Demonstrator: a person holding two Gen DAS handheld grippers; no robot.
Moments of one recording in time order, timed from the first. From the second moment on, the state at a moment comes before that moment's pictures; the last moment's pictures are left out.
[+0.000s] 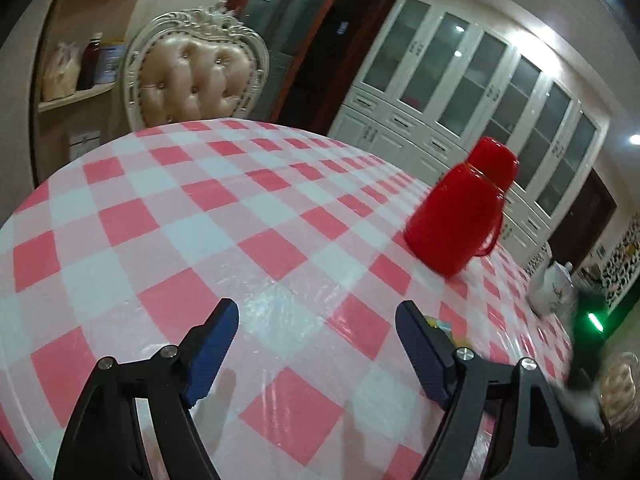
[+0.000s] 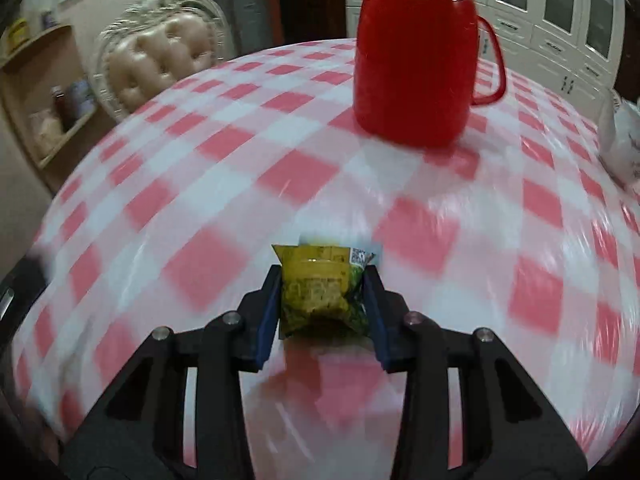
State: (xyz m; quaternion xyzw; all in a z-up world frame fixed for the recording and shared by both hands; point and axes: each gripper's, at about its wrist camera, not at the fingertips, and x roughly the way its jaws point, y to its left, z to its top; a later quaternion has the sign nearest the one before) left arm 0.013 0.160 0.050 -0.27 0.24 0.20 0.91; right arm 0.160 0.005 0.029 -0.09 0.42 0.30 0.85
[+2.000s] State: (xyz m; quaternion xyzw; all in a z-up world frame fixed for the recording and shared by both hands) left arm -0.080 -0.032 0.037 -0.07 0.36 0.01 0.93; right arm -0.047 -0.202 0.054 0.07 0.34 0.28 0.89
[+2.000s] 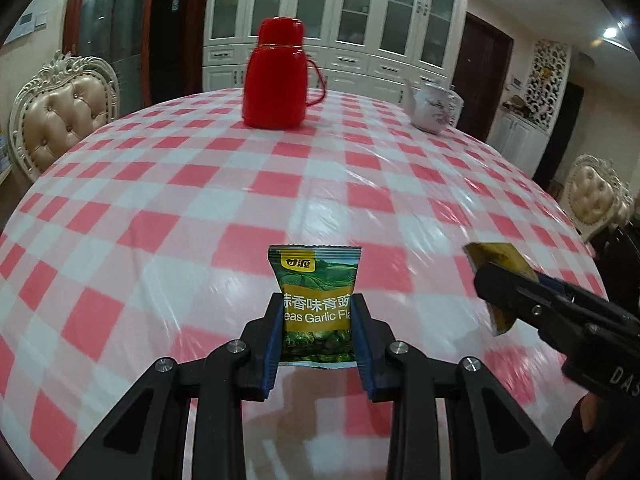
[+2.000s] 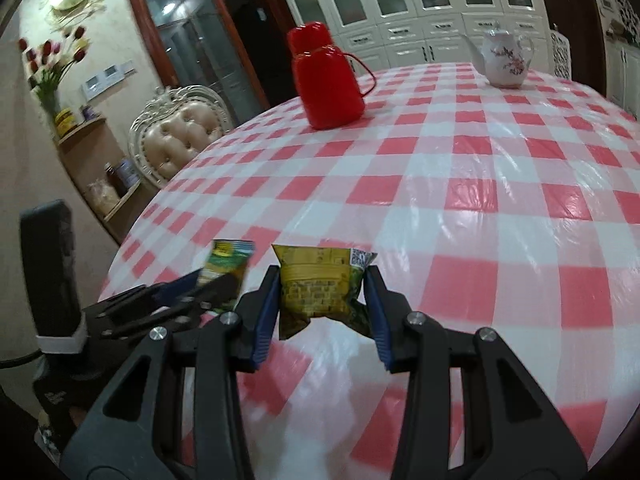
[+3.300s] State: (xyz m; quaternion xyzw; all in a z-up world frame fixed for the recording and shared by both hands) left arm -0.172 -0.207 0.039 0.09 0.35 -0.17 0.92; right arm -0.211 -0.391 0.067 -0.02 0.32 0.16 0.93
